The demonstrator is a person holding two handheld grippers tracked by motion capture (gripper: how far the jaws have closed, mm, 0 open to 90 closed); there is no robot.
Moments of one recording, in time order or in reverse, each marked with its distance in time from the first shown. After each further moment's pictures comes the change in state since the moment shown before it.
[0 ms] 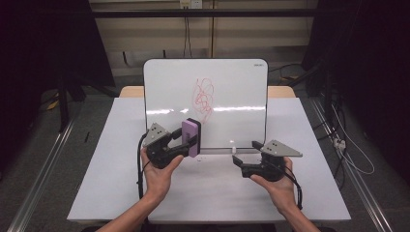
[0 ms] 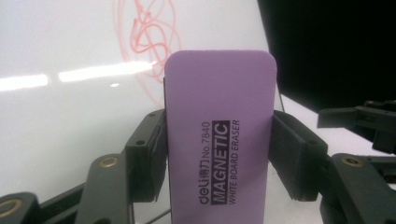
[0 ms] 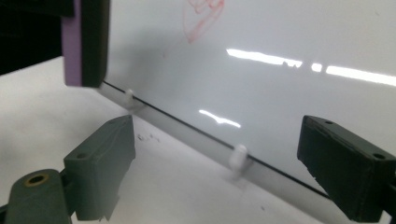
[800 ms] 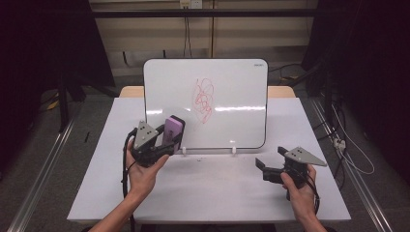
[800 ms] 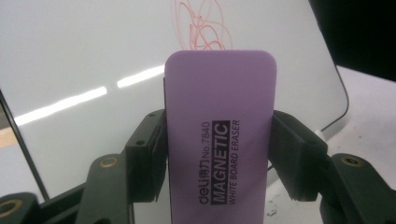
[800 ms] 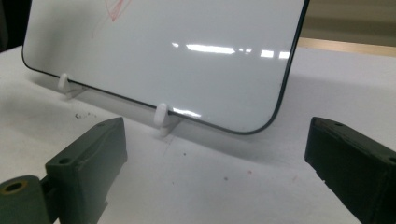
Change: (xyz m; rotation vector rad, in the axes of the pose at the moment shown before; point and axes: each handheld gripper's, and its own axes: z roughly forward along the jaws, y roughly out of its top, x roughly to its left) left arm 0.015 0.012 -0.024 0.050 0.155 0.221; right arm -0.036 -0.029 -0.036 0.004 -0.166 0.068
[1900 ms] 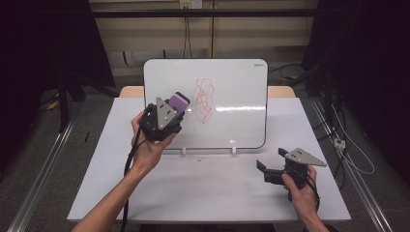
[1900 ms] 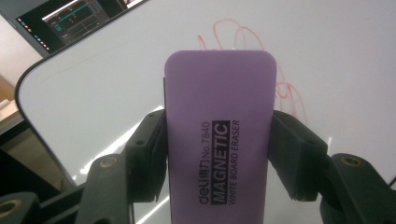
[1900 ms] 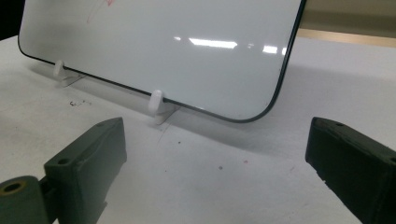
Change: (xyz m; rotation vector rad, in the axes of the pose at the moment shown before) left arm 0.004 0.058 0.042 0.047 0.173 0.312; right arm -0.007 -0.008 0.005 0.015 0.024 -0.007
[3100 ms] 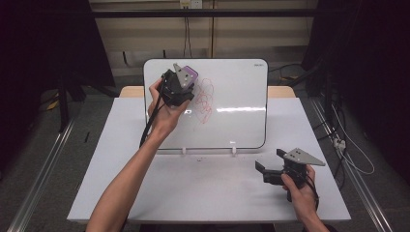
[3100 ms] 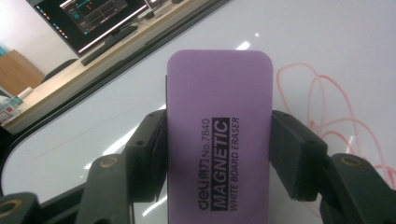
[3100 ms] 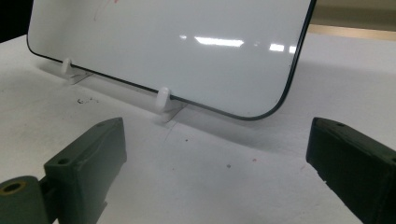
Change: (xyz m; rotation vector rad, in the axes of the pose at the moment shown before) left arm 0.020 0.048 0.078 0.073 0.088 0.000; right arm 0.001 -0.001 0.002 0.008 0.026 0.007
